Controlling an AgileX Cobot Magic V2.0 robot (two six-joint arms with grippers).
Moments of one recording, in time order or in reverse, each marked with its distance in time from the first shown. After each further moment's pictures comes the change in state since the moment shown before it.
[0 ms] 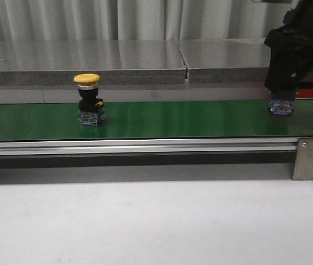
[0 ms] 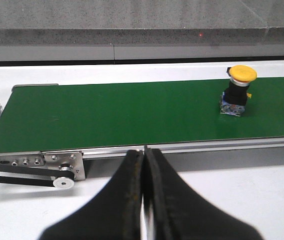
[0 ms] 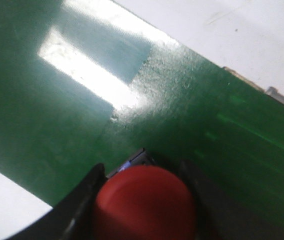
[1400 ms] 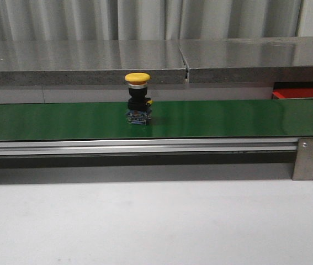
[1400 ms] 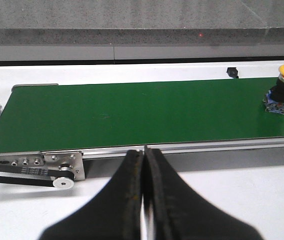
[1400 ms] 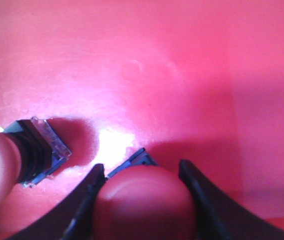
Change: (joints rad) left arm 0.000 0.000 0.000 -0.002 0.000 0.000; right arm -0.452 0.359 -0.269 -0.059 -0.152 0.197
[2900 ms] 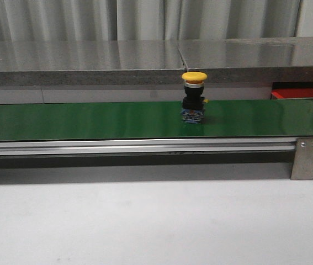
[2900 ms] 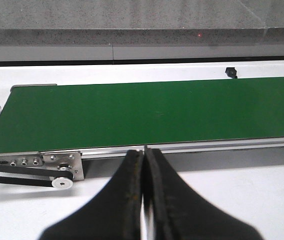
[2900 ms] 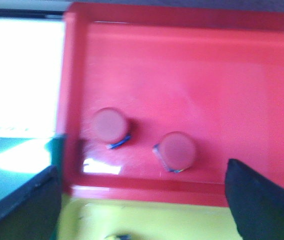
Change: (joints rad) left arm 0.000 0.000 0.000 0.000 0.000 0.000; right arm 0.053 -0.357 0.062 0.025 0.143 -0.089
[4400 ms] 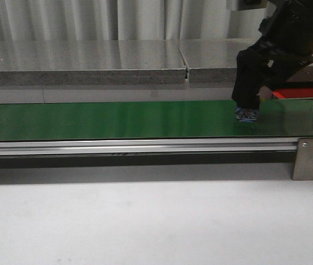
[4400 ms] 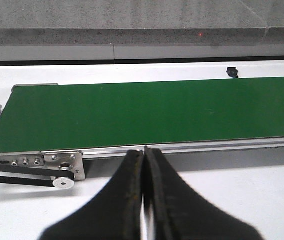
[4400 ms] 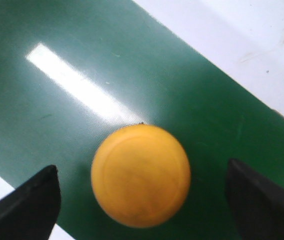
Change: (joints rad) left arm 0.000 0.000 0.000 0.000 0.000 0.000; right arm 0.516 -0.043 0.359 0.026 -0.208 -0.171
